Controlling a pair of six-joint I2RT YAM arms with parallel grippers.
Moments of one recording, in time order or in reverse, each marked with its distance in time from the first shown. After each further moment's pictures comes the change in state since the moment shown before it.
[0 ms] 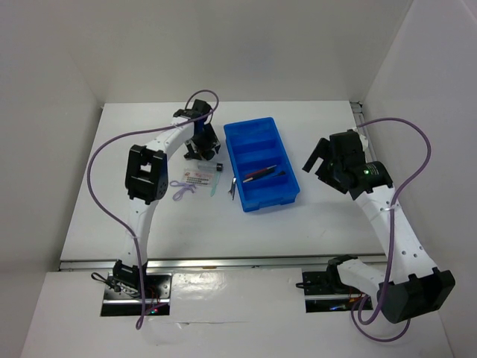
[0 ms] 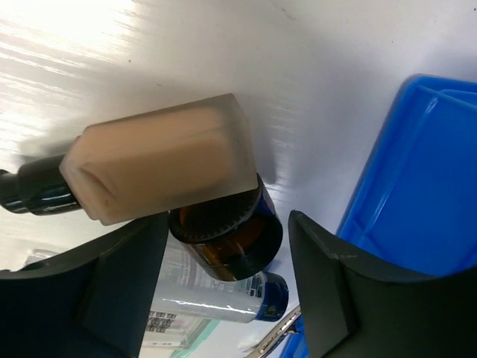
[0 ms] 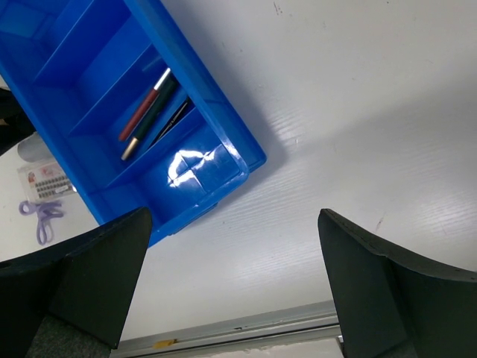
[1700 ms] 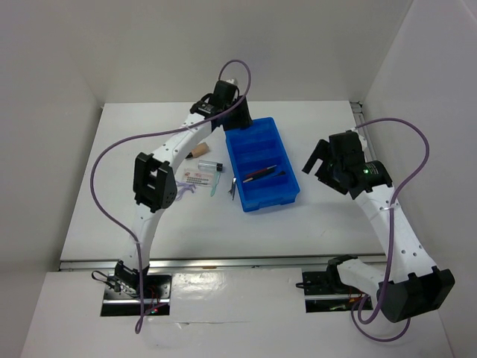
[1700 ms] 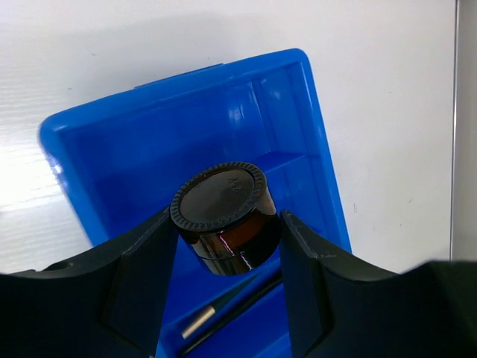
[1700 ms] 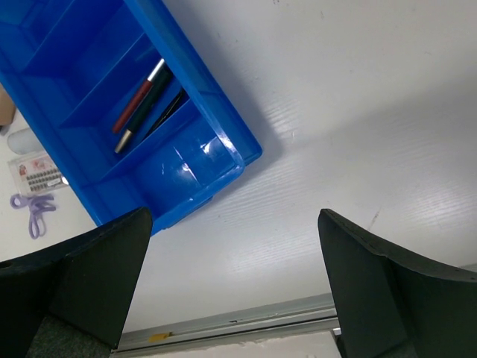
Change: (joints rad) left arm -0.173 -0.088 0.180 0.250 0.073 0.139; right arm 0.000 0.006 0.001 -0.014 -0.009 -0.010
